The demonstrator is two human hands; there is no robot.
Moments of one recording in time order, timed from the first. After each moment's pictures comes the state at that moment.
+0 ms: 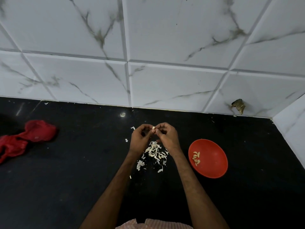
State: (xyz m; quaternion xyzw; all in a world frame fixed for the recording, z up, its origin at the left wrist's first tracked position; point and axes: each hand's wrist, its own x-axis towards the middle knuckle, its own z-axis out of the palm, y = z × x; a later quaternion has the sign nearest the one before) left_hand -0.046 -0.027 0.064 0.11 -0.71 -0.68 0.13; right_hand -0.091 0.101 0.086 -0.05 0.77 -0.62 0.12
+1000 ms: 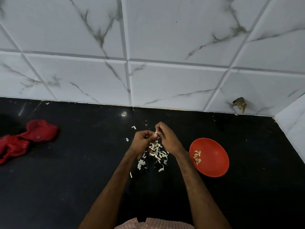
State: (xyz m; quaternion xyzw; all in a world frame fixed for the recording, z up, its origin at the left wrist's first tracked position) left_hand -0.036 -0.026 0.069 0.14 -0.63 -0.76 -0.04; right_hand -0.091 0.115 0.084 -0.27 0.85 -0.45 0.10
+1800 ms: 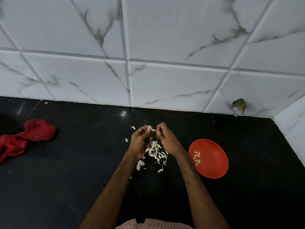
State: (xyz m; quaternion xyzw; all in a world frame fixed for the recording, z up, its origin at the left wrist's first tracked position) left_hand -0.041 -0.024 0.070 0.19 -0.49 -0.85 0.03; right_hand -0.091 0.115 0.090 -0.22 0.84 -0.47 0.18
